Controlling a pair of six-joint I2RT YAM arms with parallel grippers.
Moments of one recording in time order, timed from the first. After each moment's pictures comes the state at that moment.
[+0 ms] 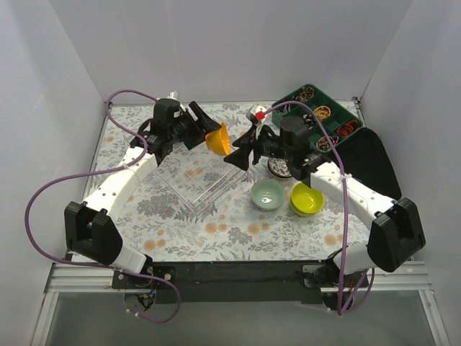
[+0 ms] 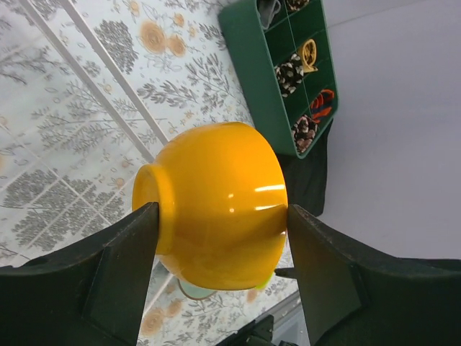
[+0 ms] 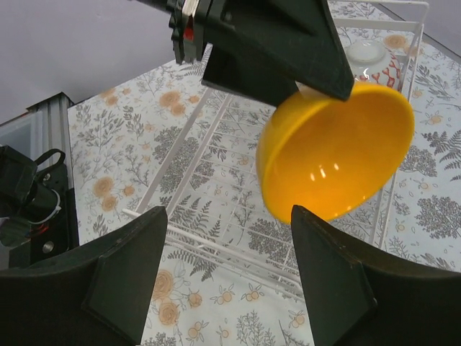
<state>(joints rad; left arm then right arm) -0.38 1.47 1.35 -0.36 0.18 -0.92 0.61 1.40 1.08 0.16 -0.64 0.11</state>
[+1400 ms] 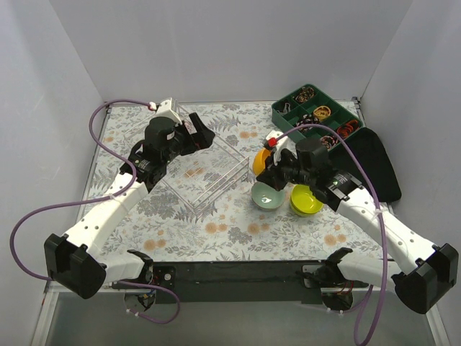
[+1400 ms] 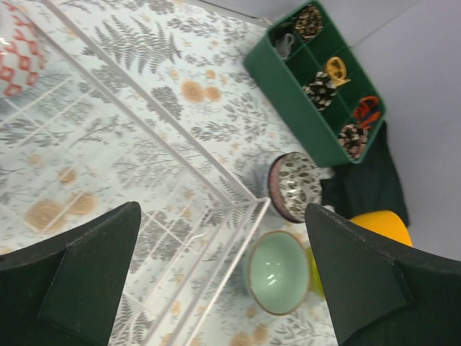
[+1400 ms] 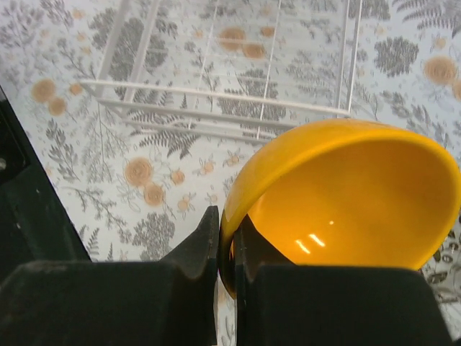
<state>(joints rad) -0.47 1.22 1.13 -0.23 -0.04 -0.63 0.65 1.08 0.97 -0.34 -0.38 -0.04</state>
